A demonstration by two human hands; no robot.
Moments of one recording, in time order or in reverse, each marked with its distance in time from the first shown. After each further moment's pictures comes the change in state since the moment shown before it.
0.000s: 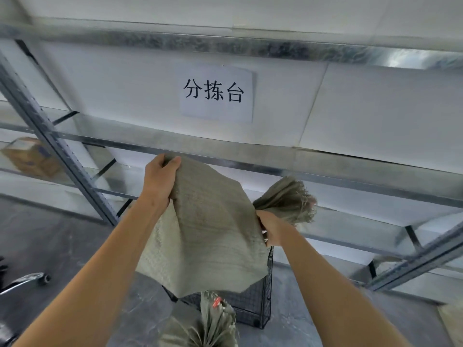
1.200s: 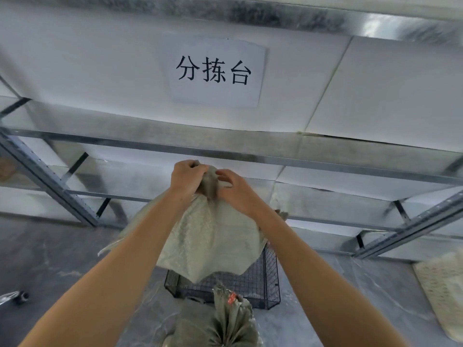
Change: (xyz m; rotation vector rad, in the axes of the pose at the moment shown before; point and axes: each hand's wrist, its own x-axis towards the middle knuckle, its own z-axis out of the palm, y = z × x) left_hand 0.109 -0.046 0.013 0.255 -0.231 -0.083; right_hand 0.016 -0.088 0.129 -0.390 0.092 -0.669
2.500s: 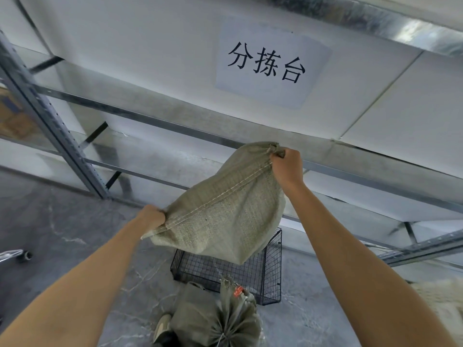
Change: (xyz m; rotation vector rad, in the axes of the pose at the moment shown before) left_hand 0.053 -0.193 -0.139 0.687 -0.210 -0.302; right_hand 0.049 -0.041 0.003 -0.147 0.507 0.114
